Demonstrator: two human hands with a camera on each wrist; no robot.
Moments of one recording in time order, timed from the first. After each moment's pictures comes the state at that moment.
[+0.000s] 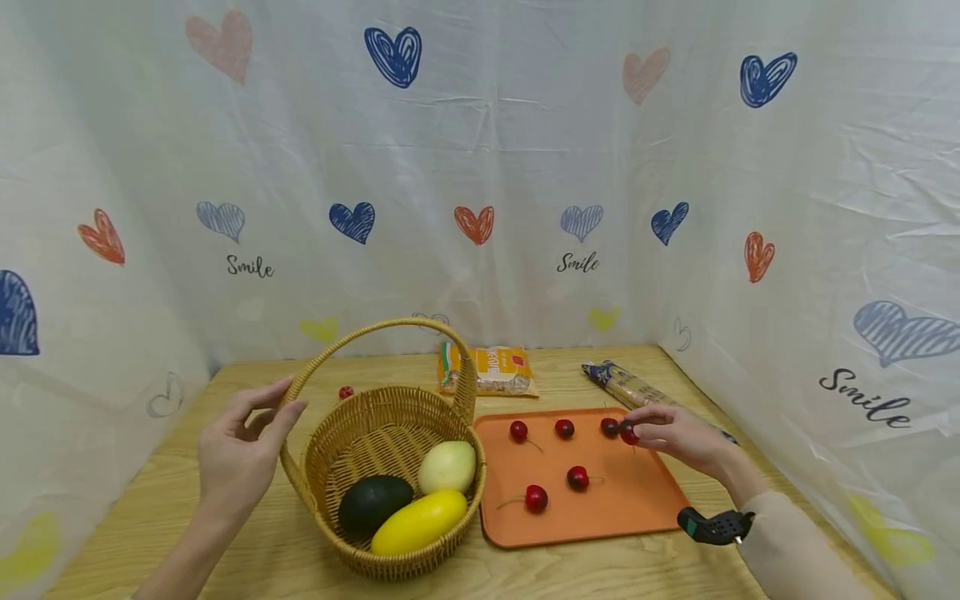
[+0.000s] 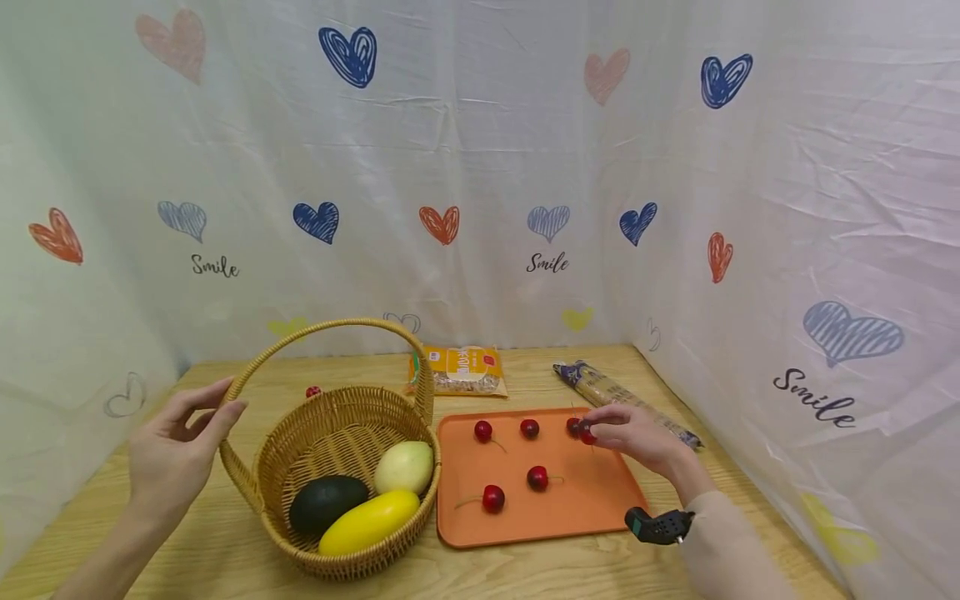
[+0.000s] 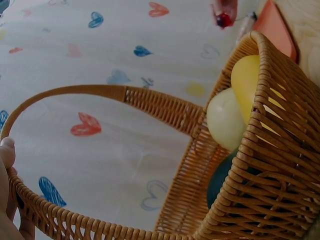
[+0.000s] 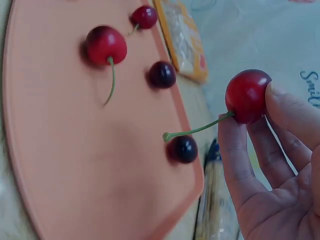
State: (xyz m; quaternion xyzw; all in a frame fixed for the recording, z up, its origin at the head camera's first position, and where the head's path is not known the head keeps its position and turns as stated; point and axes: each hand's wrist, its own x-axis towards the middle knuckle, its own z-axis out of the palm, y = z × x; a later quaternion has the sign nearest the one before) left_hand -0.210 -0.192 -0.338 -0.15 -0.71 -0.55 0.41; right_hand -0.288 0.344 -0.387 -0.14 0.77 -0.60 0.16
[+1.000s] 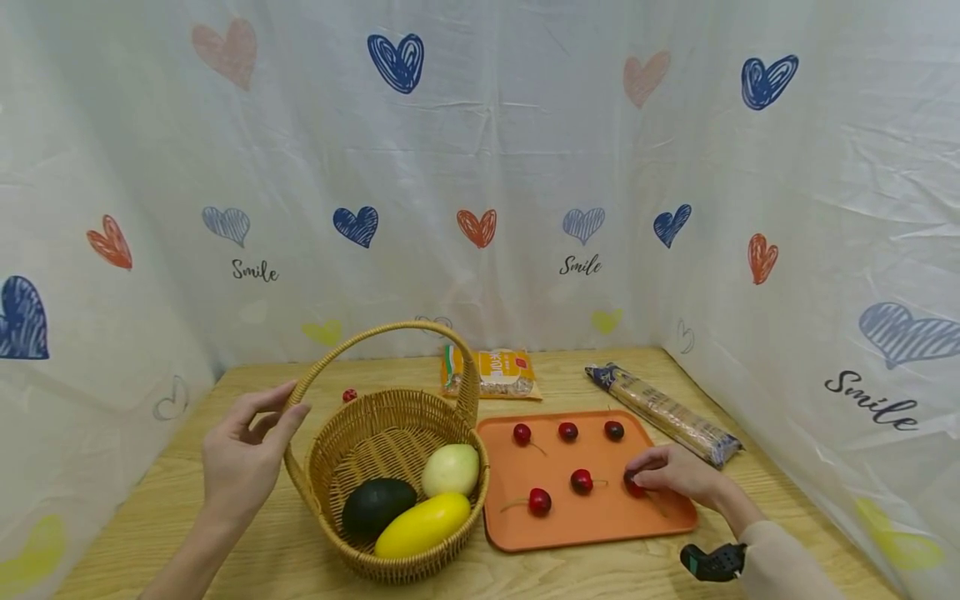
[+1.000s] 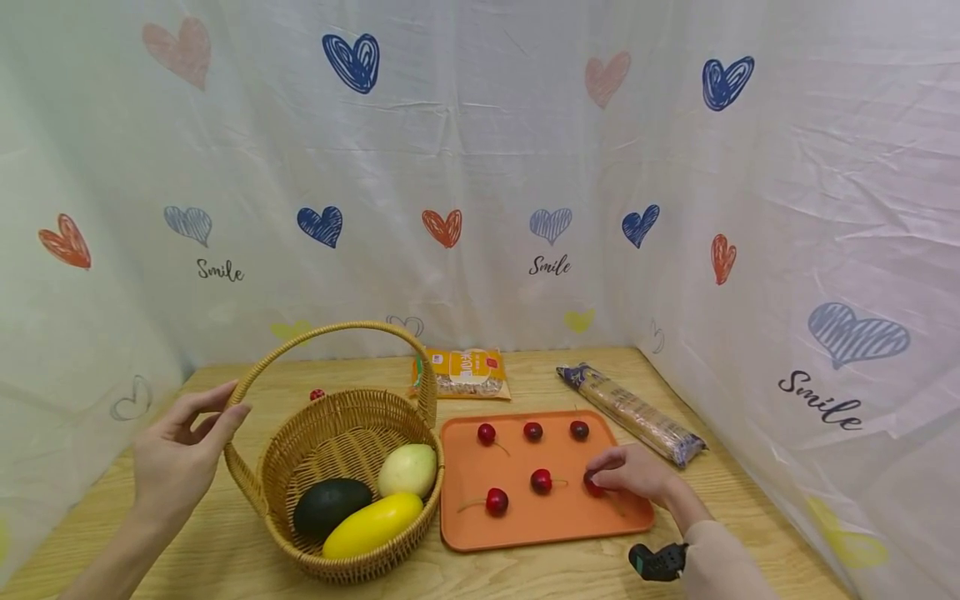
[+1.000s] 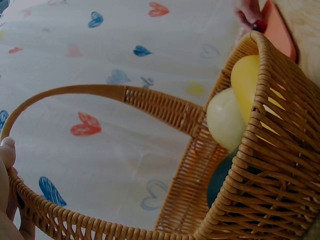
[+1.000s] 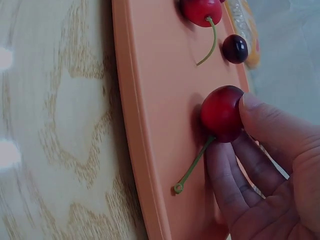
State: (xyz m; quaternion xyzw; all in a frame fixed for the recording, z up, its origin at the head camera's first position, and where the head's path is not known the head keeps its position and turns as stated) left_hand -0.211 -0.194 -0.339 -0.15 -0.72 -0.54 0.42; right_hand -0.277 0.344 -0.430 -0.15 0.84 -0.50 0.17
